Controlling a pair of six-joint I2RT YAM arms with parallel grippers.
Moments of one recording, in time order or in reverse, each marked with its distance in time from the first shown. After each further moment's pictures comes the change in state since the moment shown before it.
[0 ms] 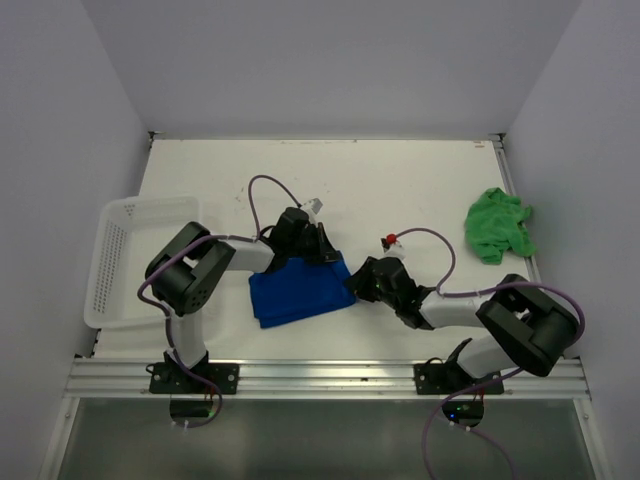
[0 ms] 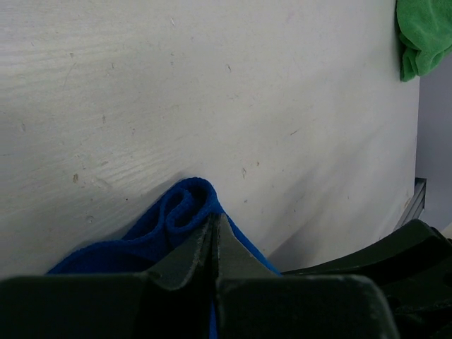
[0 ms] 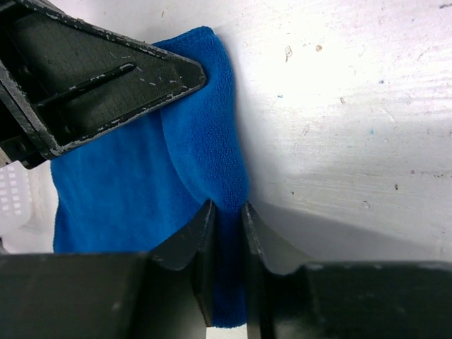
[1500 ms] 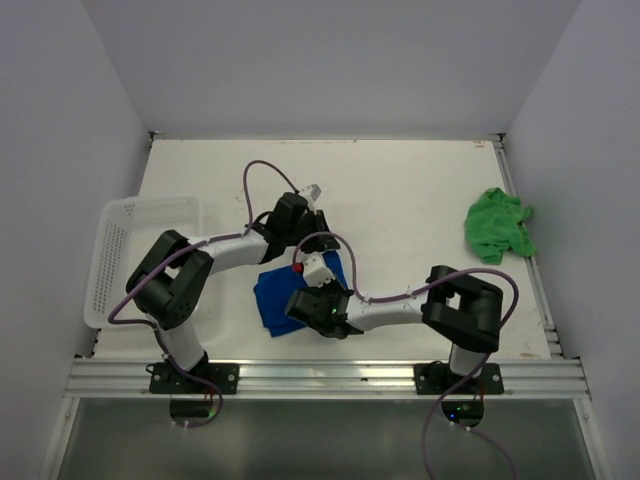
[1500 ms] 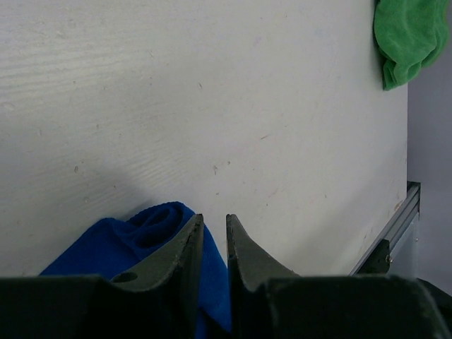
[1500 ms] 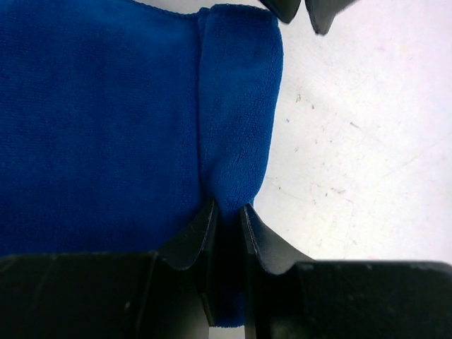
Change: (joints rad) left arm 0.007 -0.134 0.098 -0.244 -0.031 0.037; right arm 0.475 0.332 0.562 -0.751 0.771 -0.476
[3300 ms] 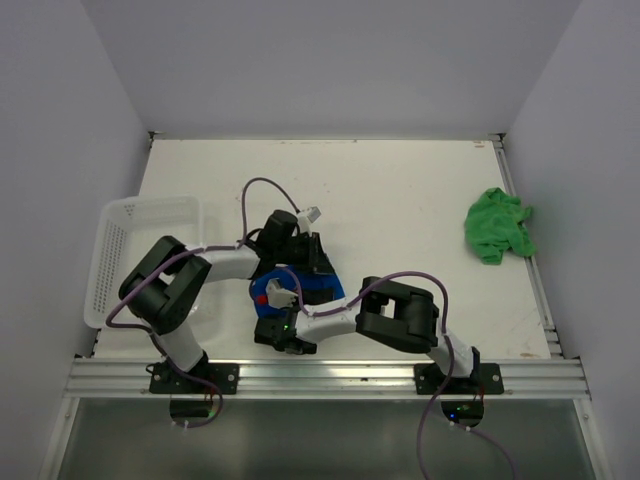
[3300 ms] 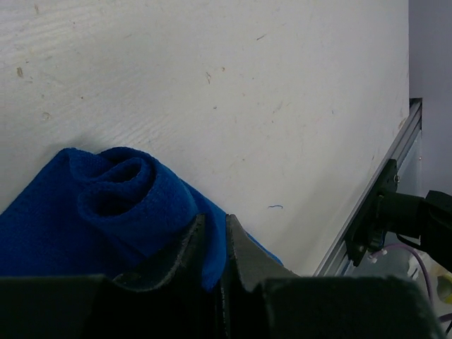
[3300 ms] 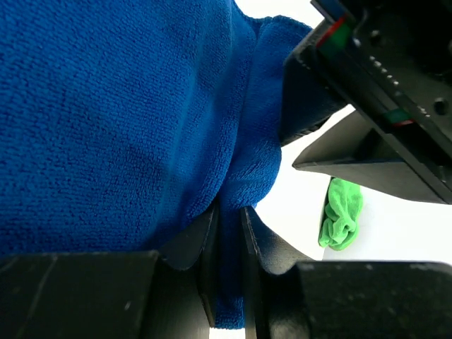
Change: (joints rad) left arm 0.010 -0.044 -0.188 0.097 0.206 0.098; right arm 0.117 0.409 0.380 -0.396 0.232 -0.212
